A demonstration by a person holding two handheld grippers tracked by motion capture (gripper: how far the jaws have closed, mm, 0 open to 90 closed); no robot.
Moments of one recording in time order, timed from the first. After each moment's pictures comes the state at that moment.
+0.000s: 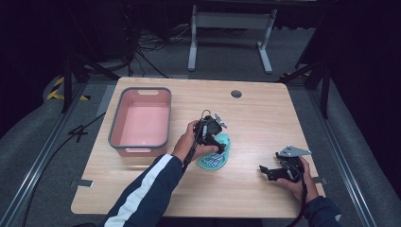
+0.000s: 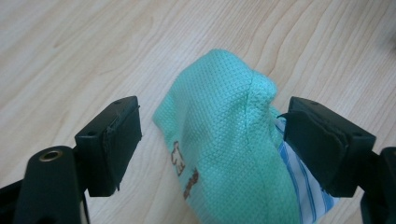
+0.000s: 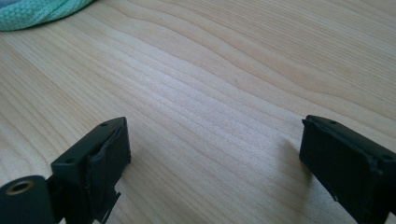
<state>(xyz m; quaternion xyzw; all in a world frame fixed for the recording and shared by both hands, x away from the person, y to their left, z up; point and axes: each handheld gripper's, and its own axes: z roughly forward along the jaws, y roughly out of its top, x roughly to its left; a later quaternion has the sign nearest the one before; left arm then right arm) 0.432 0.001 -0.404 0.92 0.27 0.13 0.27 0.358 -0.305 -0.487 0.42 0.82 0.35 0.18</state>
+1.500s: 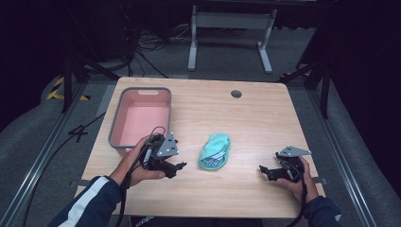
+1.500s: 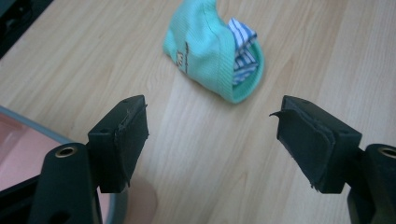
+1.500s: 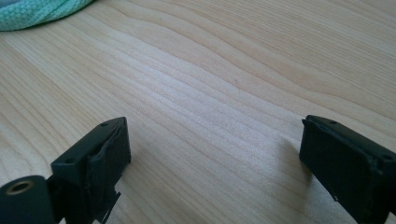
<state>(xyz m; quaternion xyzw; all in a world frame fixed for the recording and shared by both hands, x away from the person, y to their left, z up) 0.332 0.140 -0.372 0.92 0.16 0.17 0.32 0.358 -0.305 -0.487 0.42 0.82 0.35 0.18</state>
